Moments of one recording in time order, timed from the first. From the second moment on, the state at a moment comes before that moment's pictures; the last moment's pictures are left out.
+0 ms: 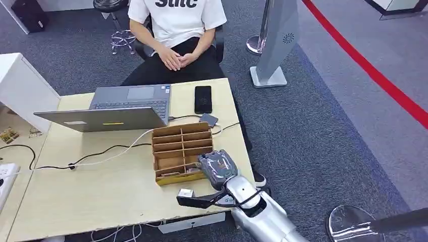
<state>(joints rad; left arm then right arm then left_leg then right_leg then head) -0.05 -0.07 1.36 -0.27 -1.49 -0.06 -0.01 -0.32 0.07 0.54 -0.93 1.34 -0.29 -0.03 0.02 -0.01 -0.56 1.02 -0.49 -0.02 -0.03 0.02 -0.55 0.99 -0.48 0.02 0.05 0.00</state>
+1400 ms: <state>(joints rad) -0.07 -0.02 1.19 -0.27 -1.49 -0.09 -0.04 -1.06 0.20 0.36 -0.56 1.07 -0.14 0.00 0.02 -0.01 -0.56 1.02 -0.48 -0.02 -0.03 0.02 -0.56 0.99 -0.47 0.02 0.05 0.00</state>
